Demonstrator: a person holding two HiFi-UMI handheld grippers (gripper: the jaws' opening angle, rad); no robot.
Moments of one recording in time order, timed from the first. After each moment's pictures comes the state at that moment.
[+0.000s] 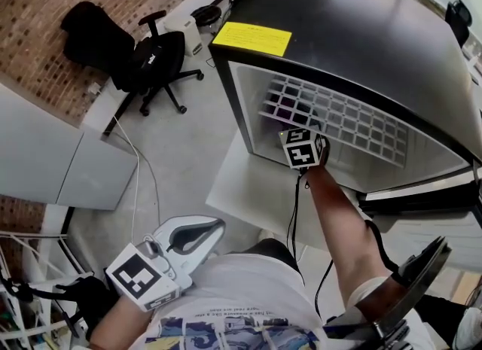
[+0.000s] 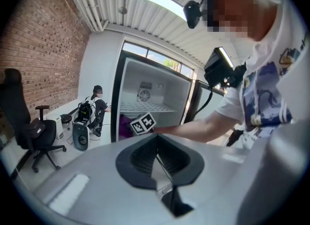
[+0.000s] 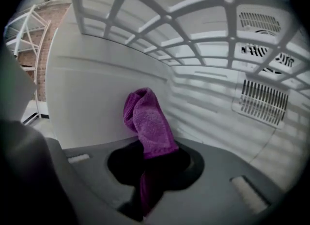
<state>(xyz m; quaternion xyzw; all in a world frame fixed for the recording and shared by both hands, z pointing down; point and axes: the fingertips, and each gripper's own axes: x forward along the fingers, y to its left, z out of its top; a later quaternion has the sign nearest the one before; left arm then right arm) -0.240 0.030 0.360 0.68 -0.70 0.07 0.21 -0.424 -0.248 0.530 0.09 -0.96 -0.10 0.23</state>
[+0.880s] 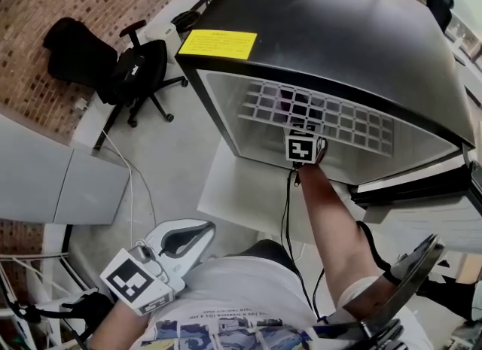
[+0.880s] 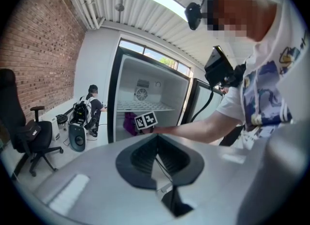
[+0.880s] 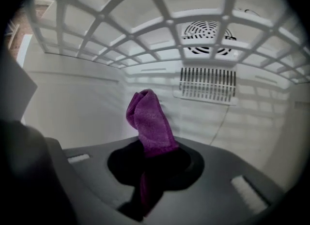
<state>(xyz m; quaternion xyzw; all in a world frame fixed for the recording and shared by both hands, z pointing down) -0.242 0.025 0.363 0.69 -0.69 0.08 0.21 -0.387 -0.318 0.524 0.24 -0.95 -0.02 0.19</state>
